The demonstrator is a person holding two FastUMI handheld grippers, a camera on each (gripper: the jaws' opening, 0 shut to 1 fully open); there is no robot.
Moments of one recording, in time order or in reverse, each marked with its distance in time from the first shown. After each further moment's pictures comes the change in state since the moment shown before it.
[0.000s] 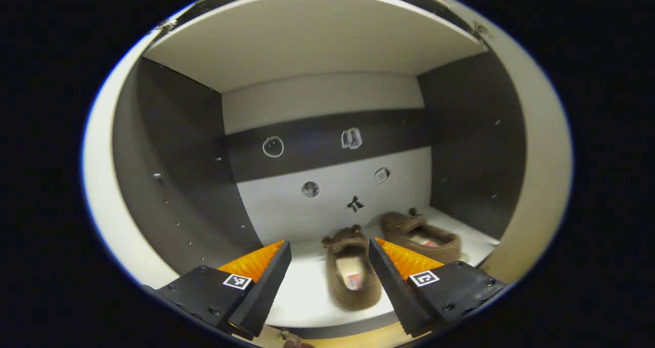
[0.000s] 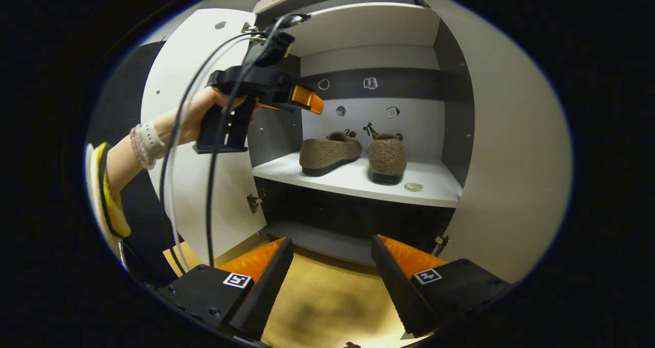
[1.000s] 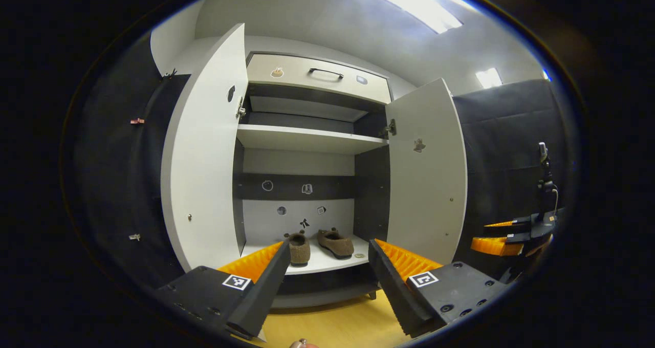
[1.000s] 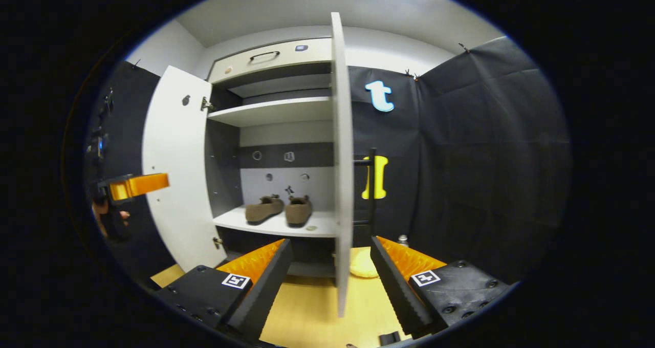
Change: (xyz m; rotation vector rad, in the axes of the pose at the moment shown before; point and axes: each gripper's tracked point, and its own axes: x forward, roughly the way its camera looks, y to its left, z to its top) left arm -0.307 -0.053 0.002 -0.100 -0.260 -0.145; right arm -0.240 -0.116 0.096 0.036 -0.263 -0.452
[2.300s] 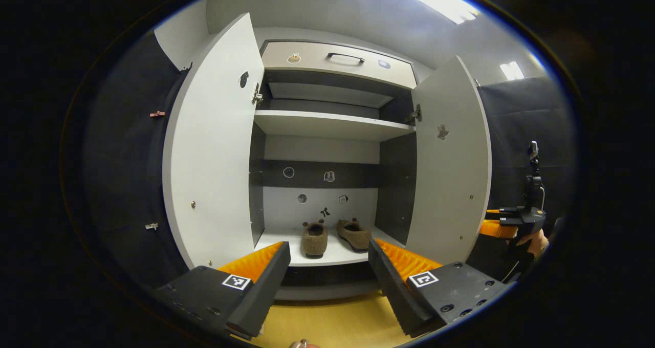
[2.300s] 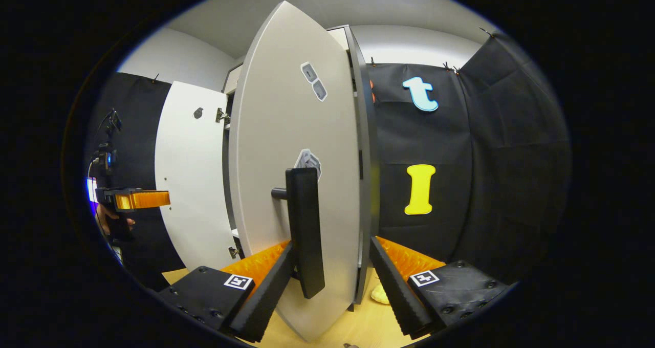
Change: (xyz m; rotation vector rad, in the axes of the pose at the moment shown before) left arm 0.022 0.014 -0.017 -0.020 0.090 0.181; right arm 0.120 0.021 0.025 0.066 -0.040 0.403
